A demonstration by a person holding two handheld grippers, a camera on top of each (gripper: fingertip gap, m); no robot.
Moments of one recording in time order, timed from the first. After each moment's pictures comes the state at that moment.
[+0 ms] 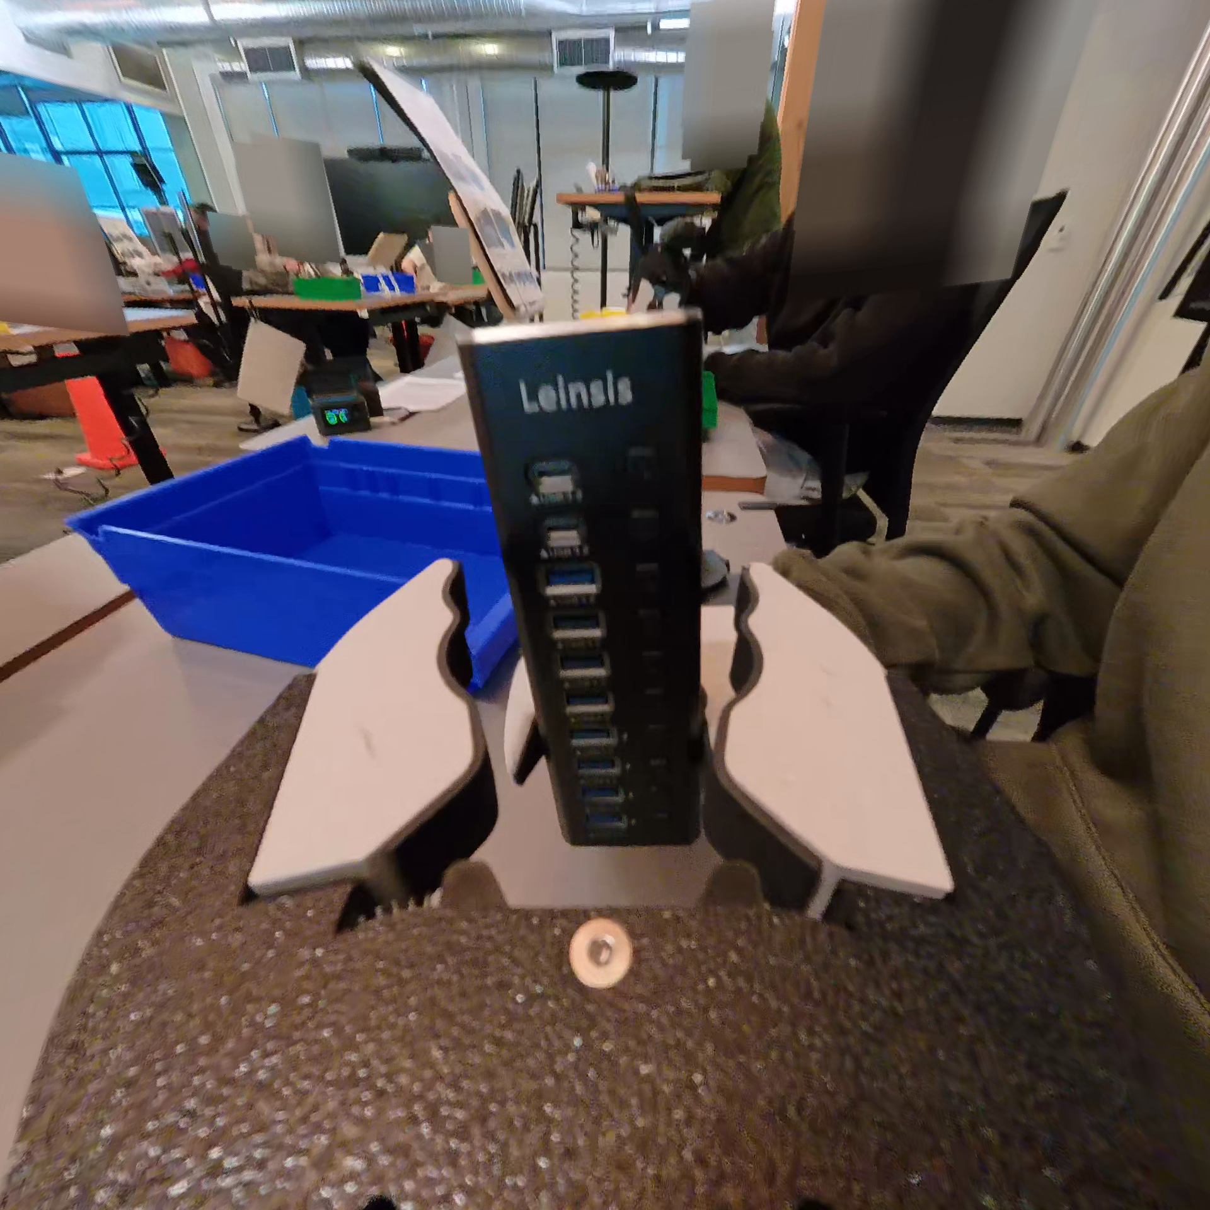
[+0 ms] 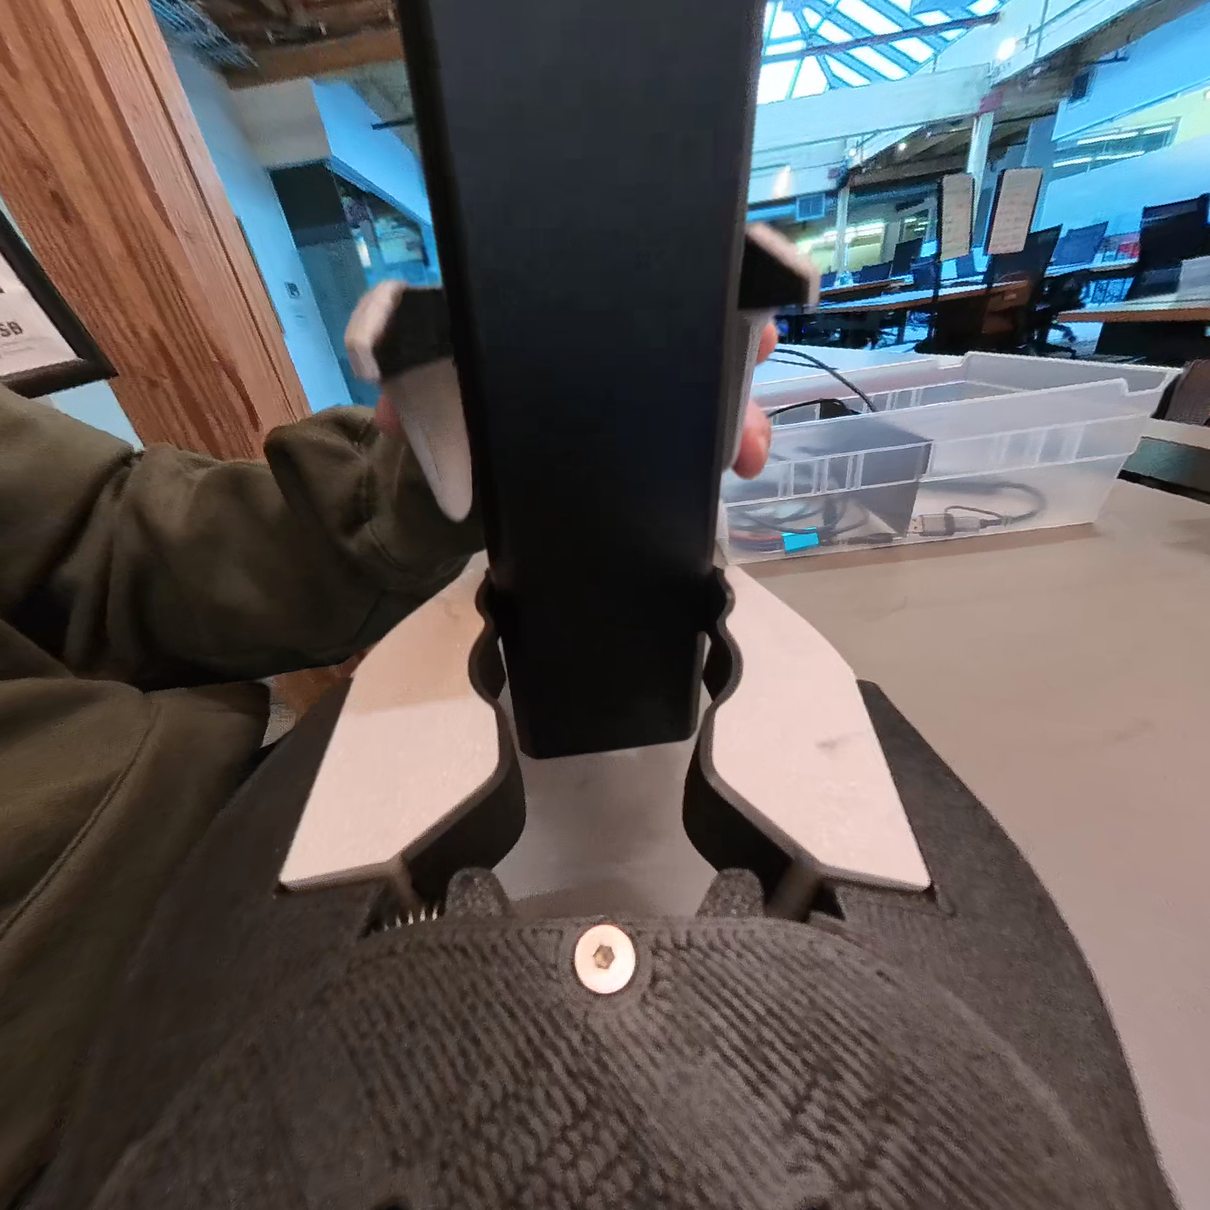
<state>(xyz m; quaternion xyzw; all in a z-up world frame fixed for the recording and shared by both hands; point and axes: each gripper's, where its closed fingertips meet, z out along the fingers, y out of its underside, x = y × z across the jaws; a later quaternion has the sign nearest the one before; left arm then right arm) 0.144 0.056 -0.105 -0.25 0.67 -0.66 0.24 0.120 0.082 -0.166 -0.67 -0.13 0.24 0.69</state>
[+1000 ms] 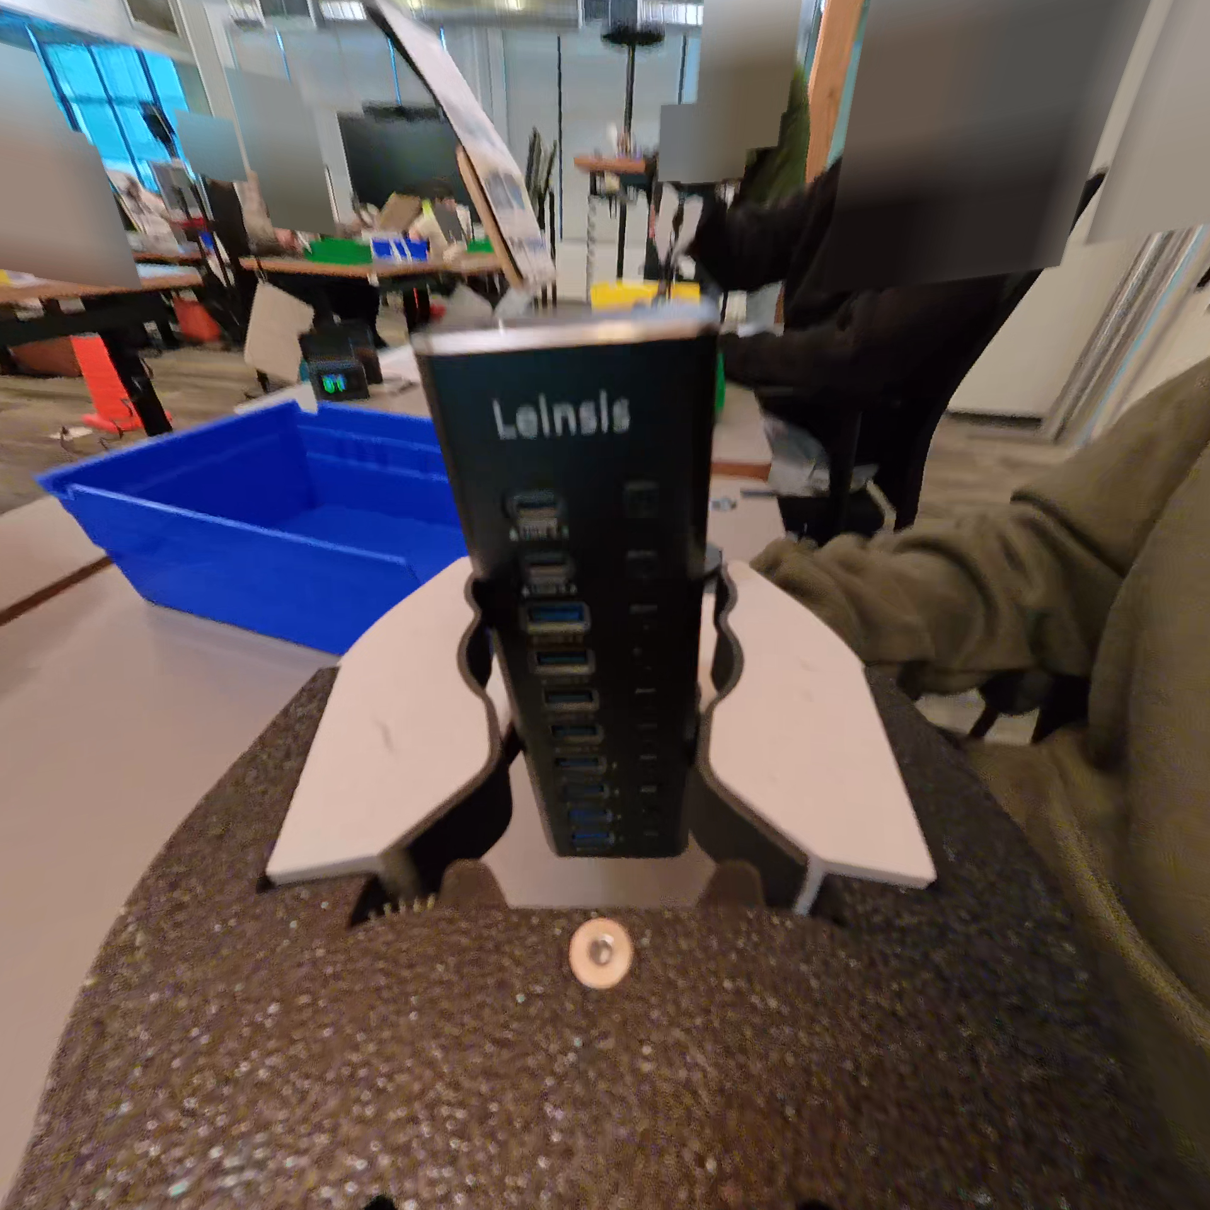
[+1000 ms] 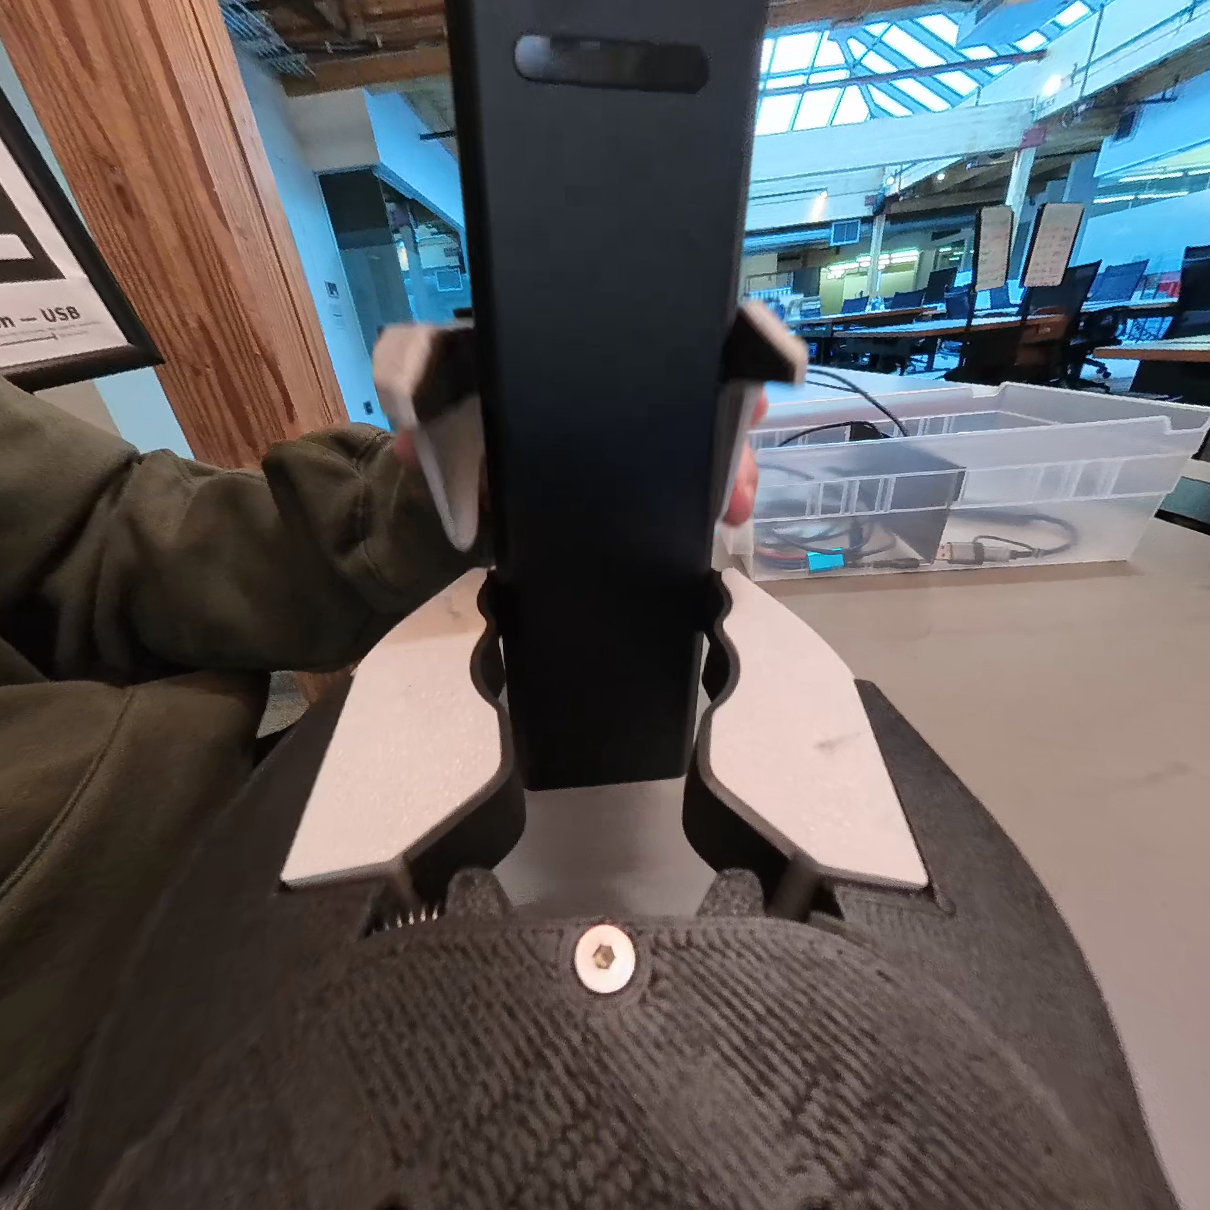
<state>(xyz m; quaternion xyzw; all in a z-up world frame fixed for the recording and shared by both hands) 0.141 0.042 -0.116 -0.28 0.67 -0.65 0.24 0.112 0.076 -0.163 -0.65 -0.16 0.25 0.70</state>
